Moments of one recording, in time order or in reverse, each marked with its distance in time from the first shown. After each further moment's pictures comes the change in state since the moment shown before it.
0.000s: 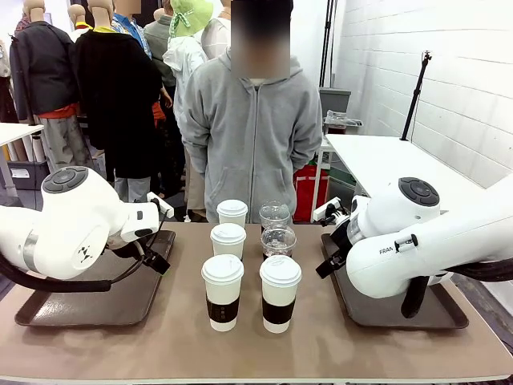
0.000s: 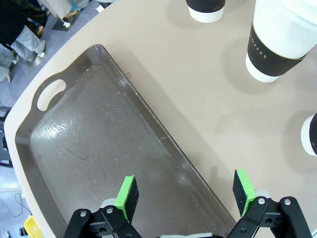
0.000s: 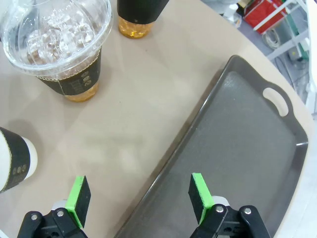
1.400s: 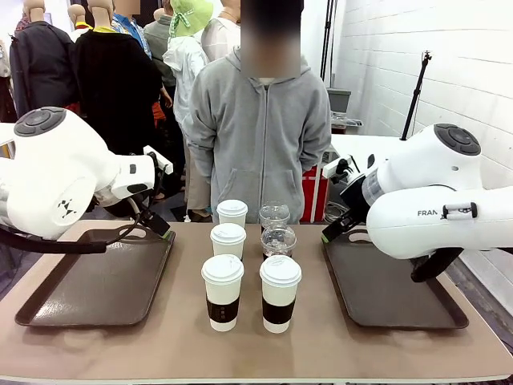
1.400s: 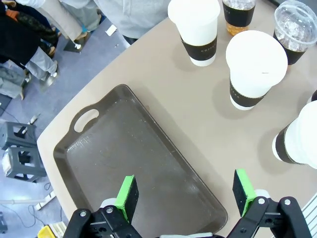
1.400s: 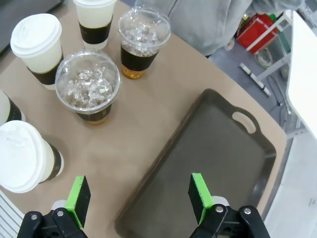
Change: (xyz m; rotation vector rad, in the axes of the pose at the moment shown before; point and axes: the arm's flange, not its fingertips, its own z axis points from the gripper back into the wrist) left arm 0.045 -0.004 0.103 0.026 -0.088 -0.040; right arm 0.038 -0.006 0.104 0.001 -0.101 0.013
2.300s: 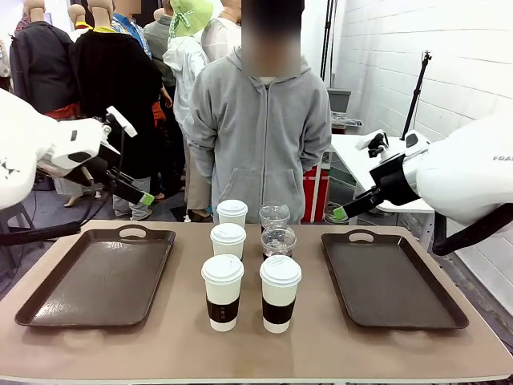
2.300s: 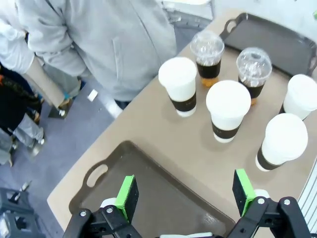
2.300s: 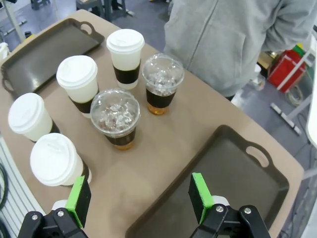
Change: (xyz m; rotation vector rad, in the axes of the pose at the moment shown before) left arm -0.004 0.063 0.065 -0.186 -0.307 -0.150; right arm -0.009 -0.052 0.045 0.227 -0.219 0.002
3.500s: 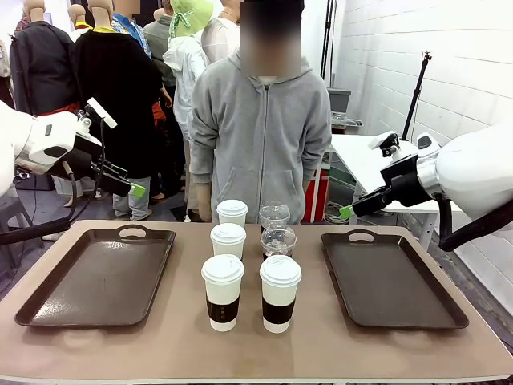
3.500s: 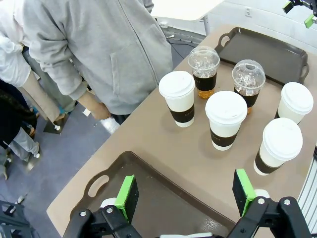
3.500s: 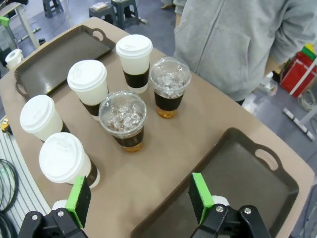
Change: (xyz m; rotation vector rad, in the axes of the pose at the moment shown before) left arm -0.010 0.018 0.011 -0.039 -0.071 -0.007; right arm -0.010 -0.014 0.006 0.067 -0.036 -0.024
